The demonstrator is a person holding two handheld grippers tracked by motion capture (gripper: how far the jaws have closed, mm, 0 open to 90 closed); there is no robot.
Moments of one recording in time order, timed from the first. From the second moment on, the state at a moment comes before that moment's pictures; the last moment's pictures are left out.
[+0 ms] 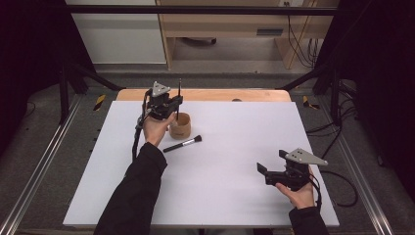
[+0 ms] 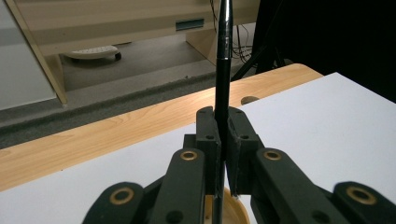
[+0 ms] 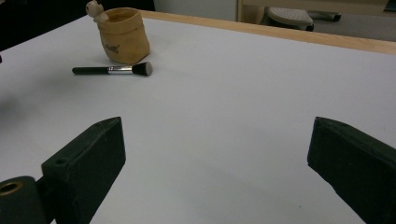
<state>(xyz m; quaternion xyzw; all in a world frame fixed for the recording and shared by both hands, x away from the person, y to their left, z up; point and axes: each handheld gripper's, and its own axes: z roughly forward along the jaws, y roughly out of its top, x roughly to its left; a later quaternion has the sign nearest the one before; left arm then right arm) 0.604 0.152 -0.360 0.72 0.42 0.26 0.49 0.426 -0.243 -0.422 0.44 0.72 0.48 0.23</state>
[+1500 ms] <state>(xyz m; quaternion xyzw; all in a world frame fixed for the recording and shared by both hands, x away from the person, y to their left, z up) 0.607 0.142 -0.410 0.75 0.43 0.24 0.45 0.427 -0.242 -0.423 0.44 0.72 0.48 0.23</state>
